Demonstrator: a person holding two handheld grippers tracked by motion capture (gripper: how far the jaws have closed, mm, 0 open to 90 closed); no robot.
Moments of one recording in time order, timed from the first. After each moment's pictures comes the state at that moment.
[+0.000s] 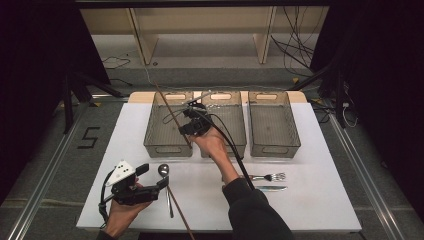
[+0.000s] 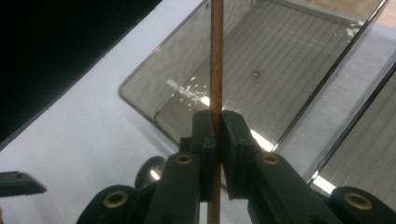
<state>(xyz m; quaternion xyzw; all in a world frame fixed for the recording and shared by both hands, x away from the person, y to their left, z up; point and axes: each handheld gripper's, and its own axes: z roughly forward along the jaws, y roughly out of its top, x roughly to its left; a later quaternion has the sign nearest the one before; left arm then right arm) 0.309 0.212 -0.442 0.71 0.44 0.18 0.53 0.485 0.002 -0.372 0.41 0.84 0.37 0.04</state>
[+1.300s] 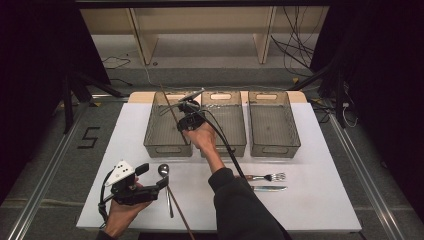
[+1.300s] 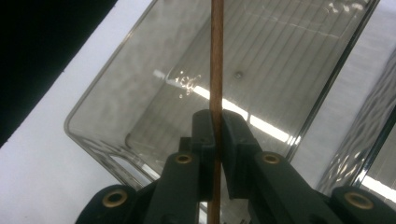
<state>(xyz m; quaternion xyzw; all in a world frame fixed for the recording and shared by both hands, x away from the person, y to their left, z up) 0.309 0.213 -0.441 0.71 0.43 0.18 0.53 0.524 0.024 -0.400 0.47 0.82 0.33 0.02</state>
